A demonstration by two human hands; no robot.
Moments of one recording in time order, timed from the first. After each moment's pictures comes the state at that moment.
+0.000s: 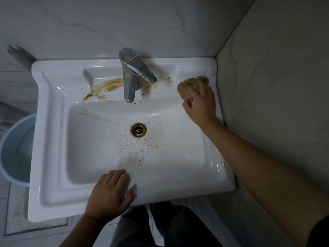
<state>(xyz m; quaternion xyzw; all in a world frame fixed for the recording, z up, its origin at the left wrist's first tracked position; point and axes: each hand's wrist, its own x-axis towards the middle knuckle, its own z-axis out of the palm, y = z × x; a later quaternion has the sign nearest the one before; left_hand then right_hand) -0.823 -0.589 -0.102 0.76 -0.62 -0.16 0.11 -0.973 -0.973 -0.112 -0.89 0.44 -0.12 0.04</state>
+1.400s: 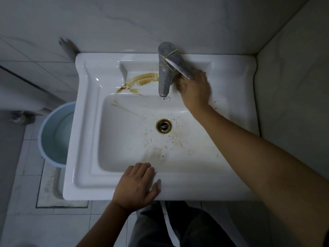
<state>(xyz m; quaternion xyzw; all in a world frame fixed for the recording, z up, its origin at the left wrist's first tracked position) -0.824 -0.588 -0.108 0.76 -0.63 -0.13 0.12 -0.842 -0.935 -0.106 -0.88 0.44 -0.14 0.11</state>
